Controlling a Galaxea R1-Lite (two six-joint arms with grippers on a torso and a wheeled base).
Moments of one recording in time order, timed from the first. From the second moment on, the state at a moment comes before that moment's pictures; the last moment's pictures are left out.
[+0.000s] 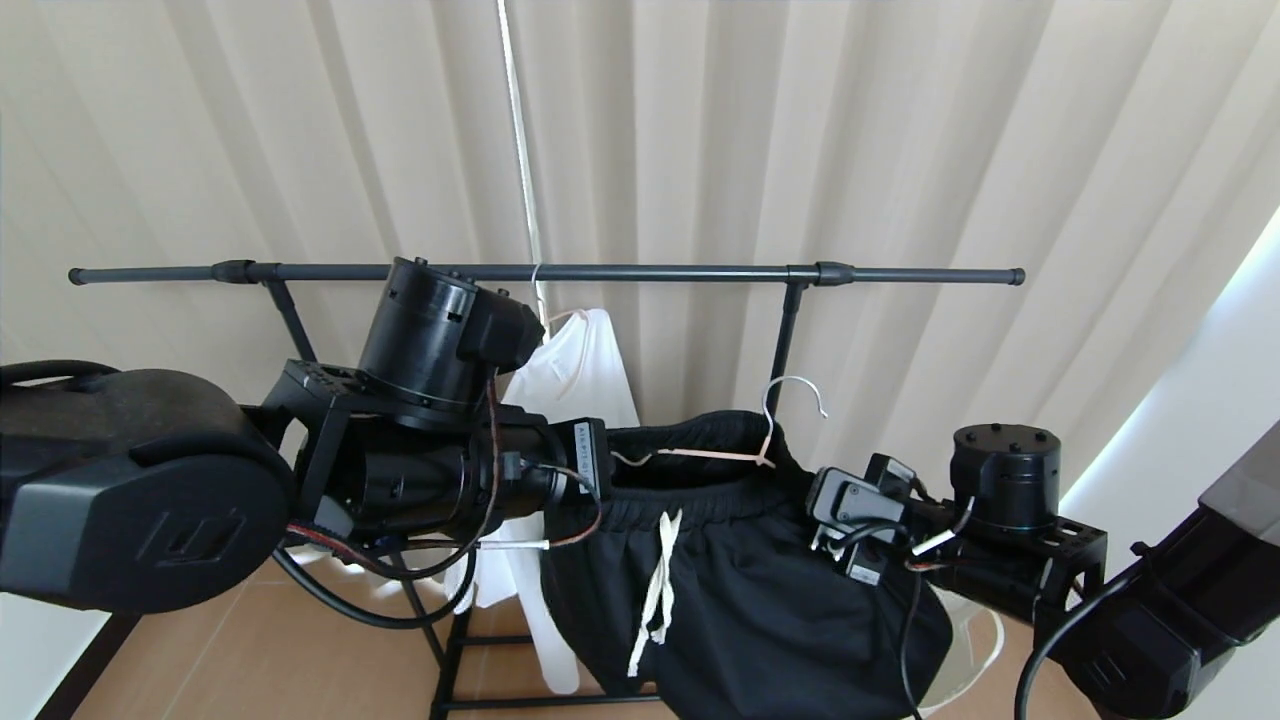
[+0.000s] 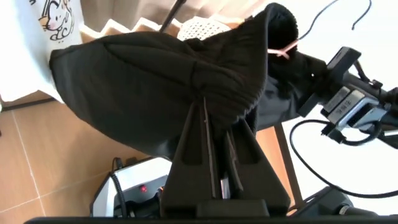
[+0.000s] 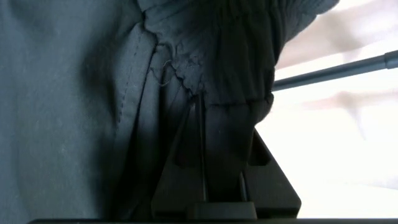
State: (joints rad) left arm -0.69 1.70 -1.07 -0.03 0.03 -0.53; right arm 0.41 1.99 -0.53 -1.08 0.13 -0.83
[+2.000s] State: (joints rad) left arm -0.83 1.84 -0.96 -0.35 0.25 -0.53; right arm 0.48 1.91 -0.50 -1.30 0.22 -0.69
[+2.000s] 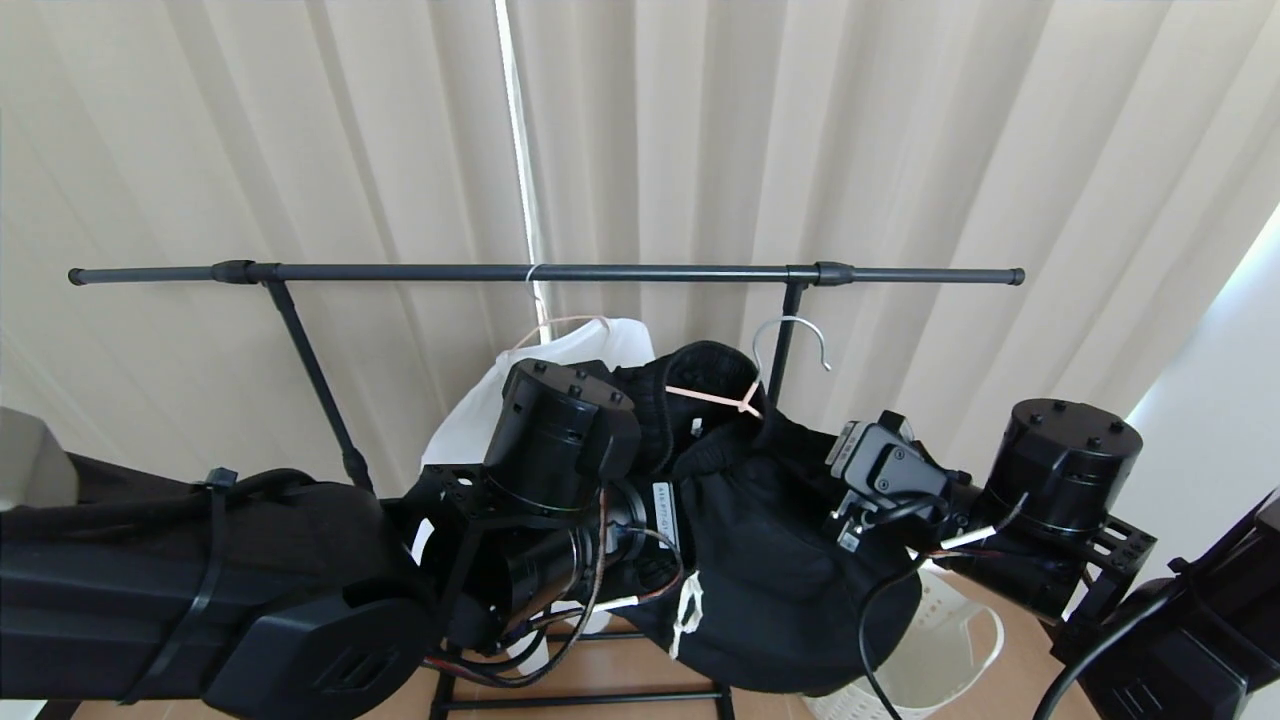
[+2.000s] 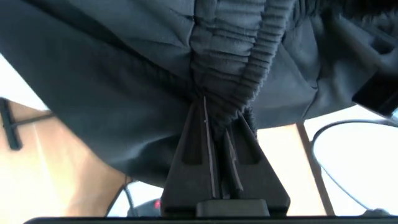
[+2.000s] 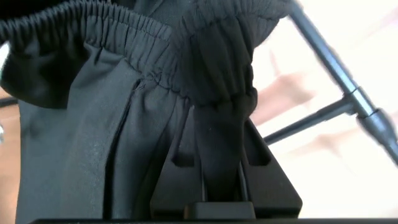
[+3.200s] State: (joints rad) left arm -0.84 1.84 -0.93 -0.40 0.27 -0.52; right arm 0.54 1.83 -0.46 -1.30 0.22 -0.70
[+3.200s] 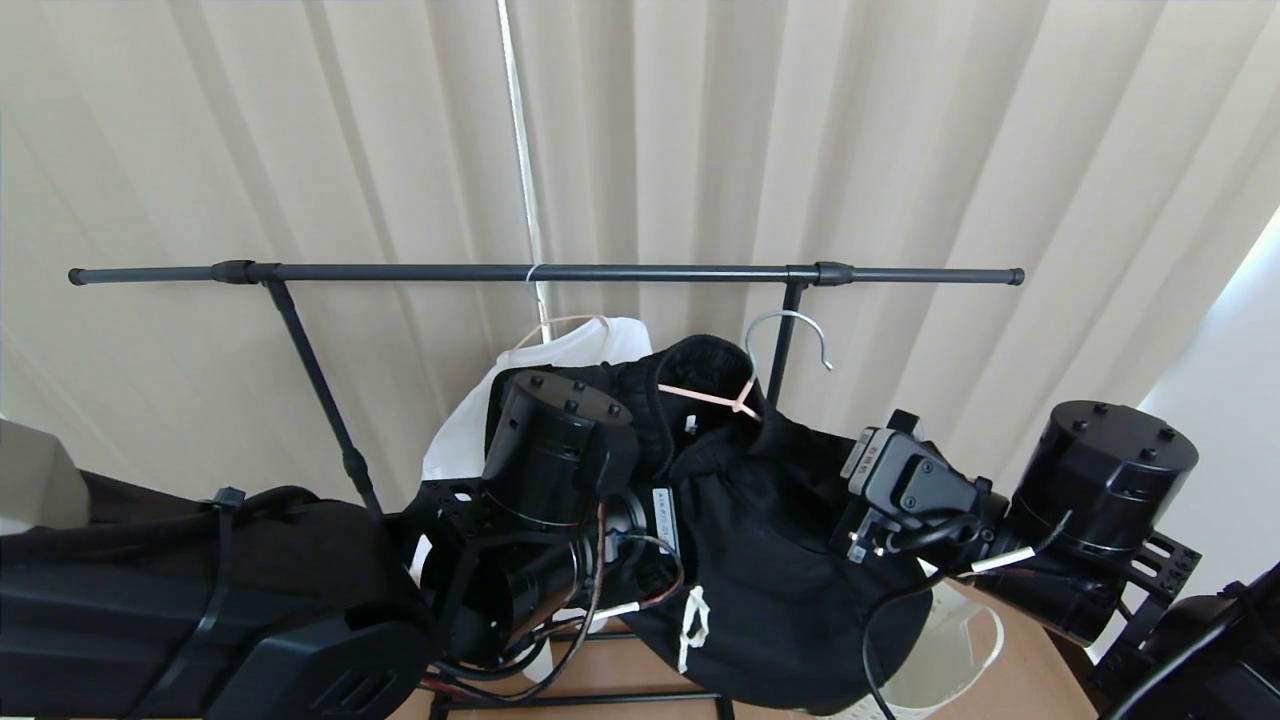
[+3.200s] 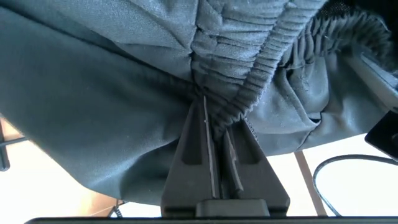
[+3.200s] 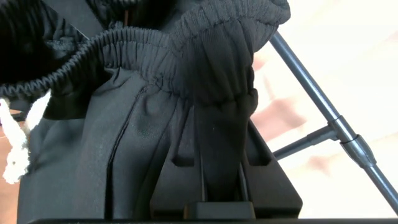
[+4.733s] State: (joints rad) left arm -0.87 1.75 -0.81 -0.50 0.27 -0.39; right arm 0.44 1.89 -0.49 -1.31 0.31 -0.69
